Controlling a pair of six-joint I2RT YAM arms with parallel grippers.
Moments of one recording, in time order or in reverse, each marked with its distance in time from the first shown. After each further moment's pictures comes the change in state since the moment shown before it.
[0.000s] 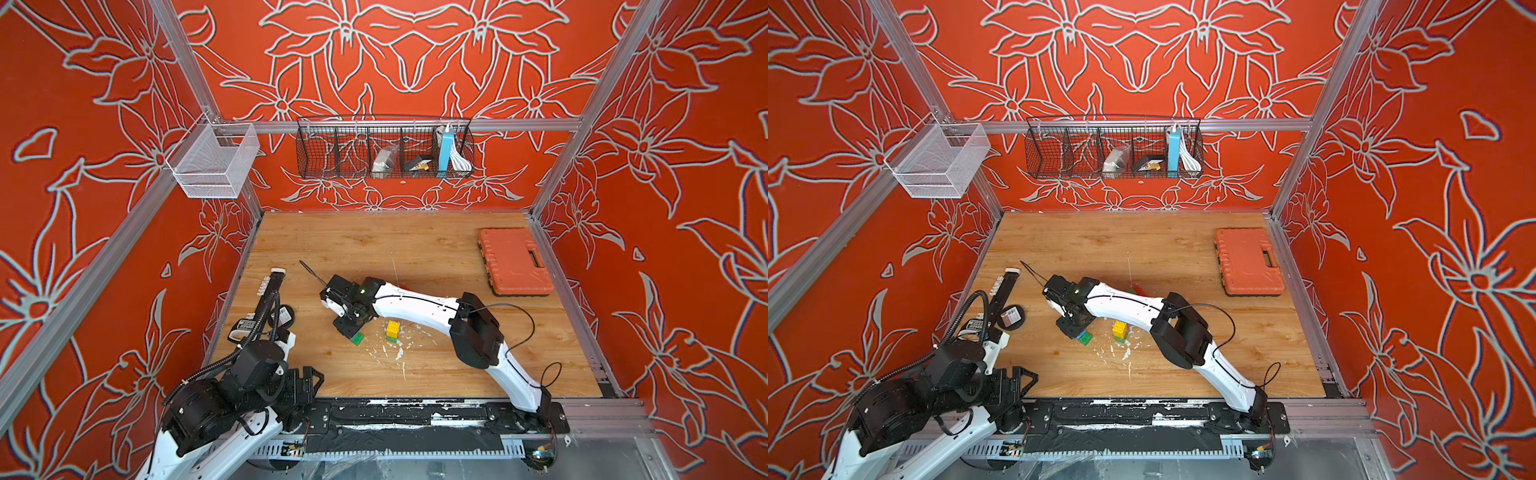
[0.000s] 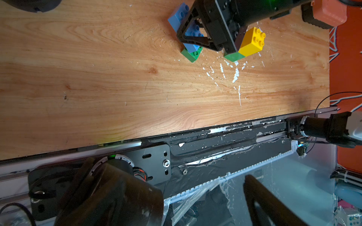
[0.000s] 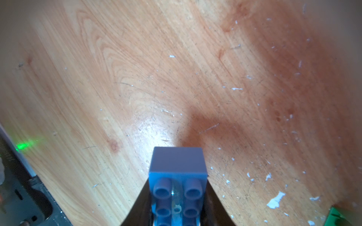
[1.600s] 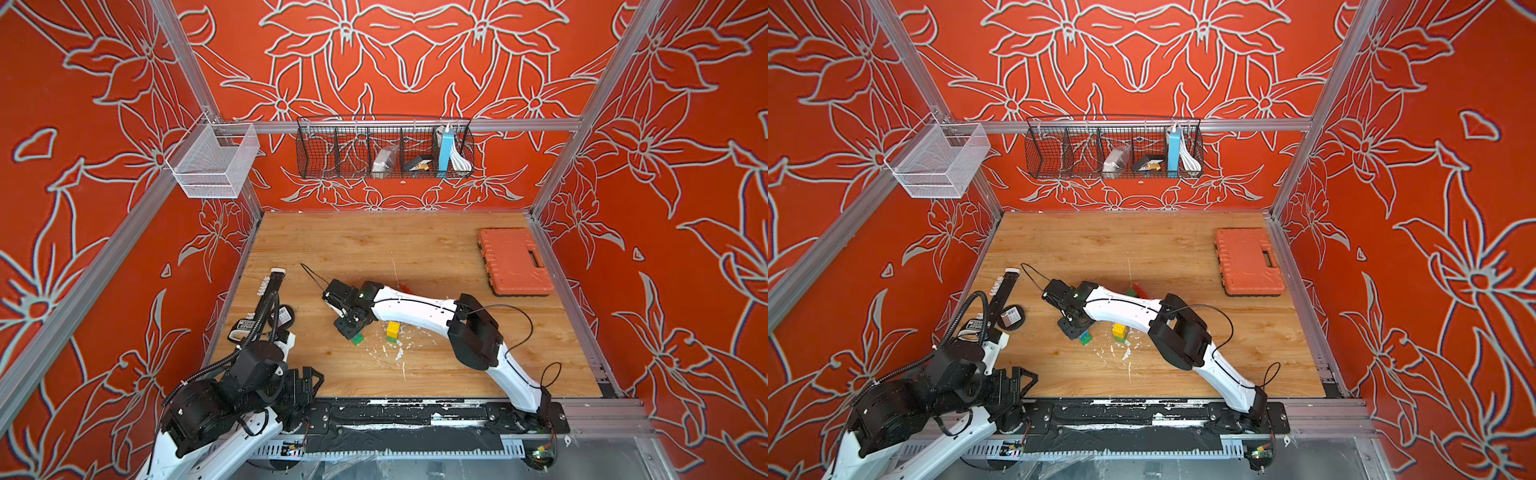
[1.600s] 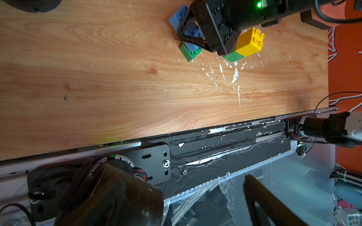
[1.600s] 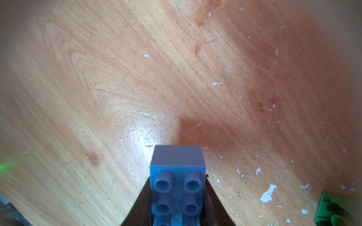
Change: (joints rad) left arm 0.000 -0.006 0.000 0.000 0.000 0.000; right arm 0.011 0.009 -0.031 0.031 0.110 0.096
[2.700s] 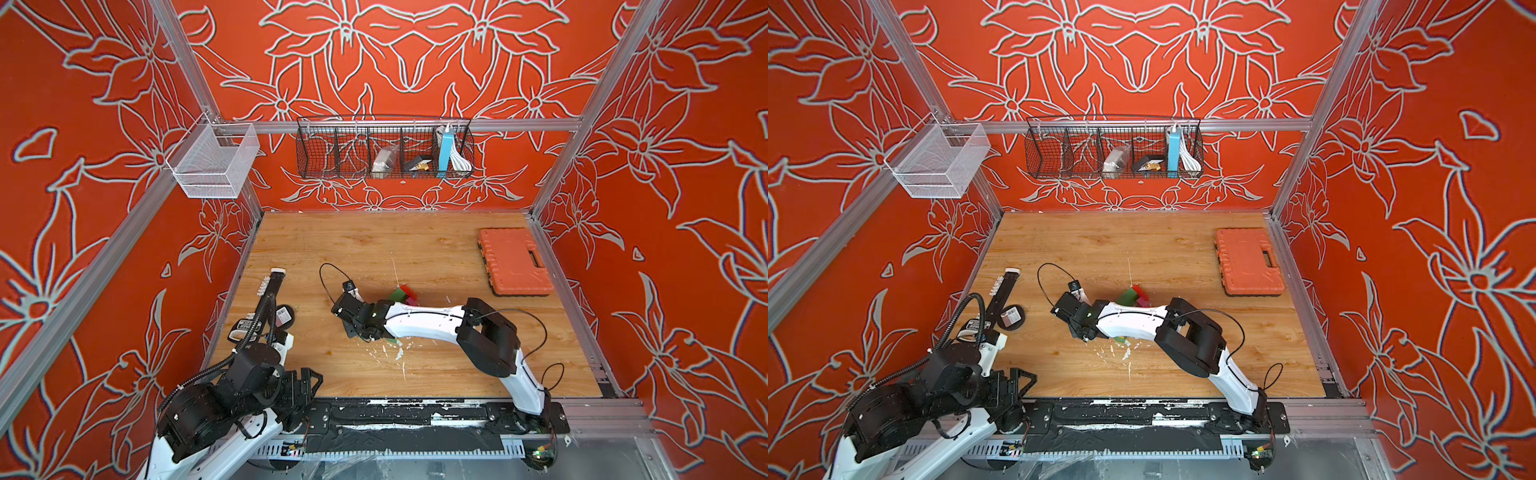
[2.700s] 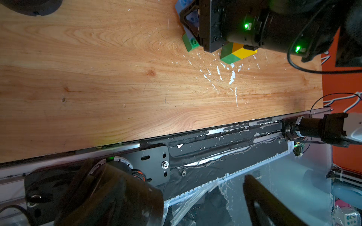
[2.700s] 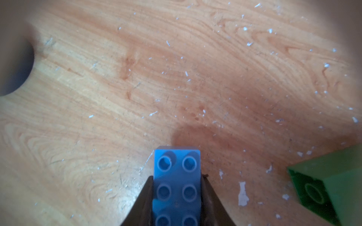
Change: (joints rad) left arm 0.000 -0.028 0.000 0.000 0.000 0.000; right arm 0.027 -0.135 -0.375 0.425 0.316 0.329
